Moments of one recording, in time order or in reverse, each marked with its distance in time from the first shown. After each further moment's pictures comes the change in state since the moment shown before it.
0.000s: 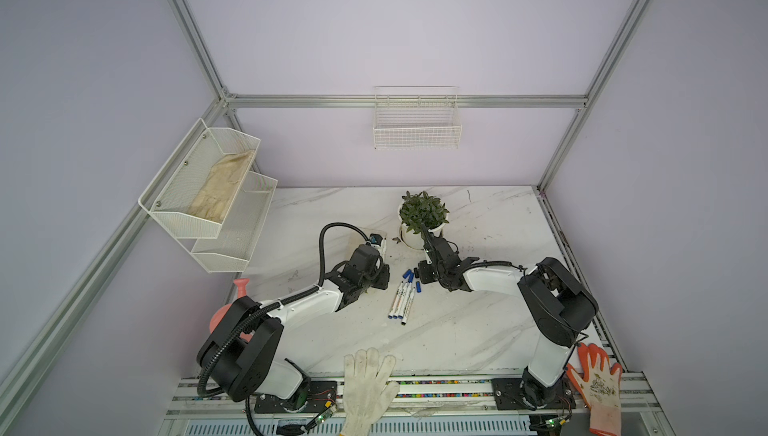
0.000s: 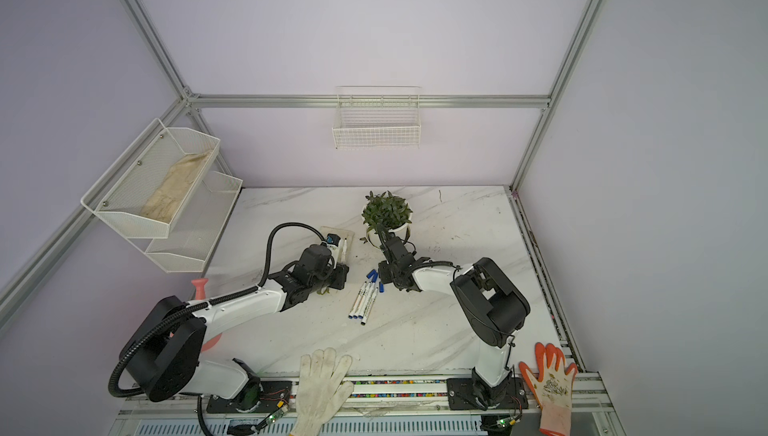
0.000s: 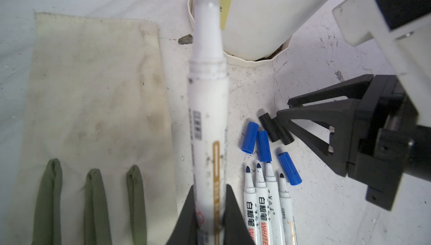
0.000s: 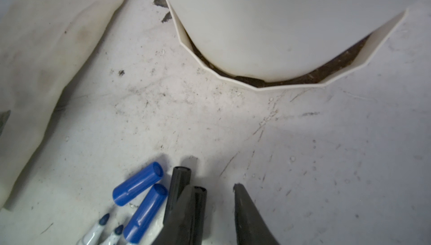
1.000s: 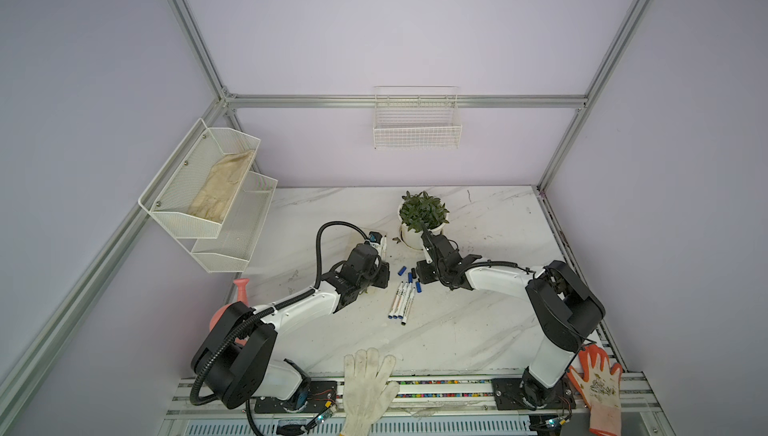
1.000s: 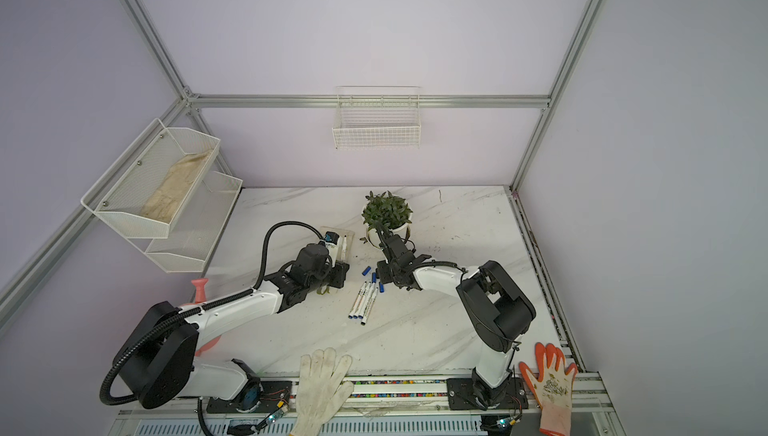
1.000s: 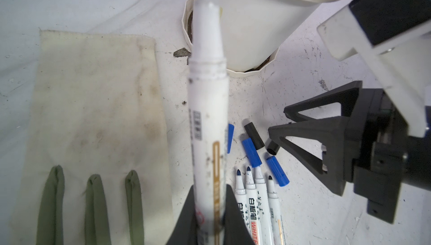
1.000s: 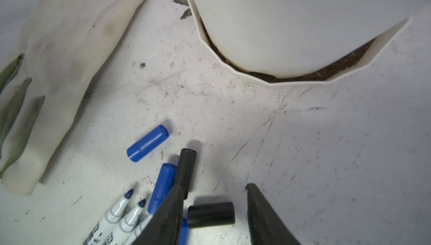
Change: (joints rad) left arm 0.000 -0.024 0.000 0.010 0.015 0.001; right arm 0.009 -0.057 0.022 -0.096 -0.029 -0.015
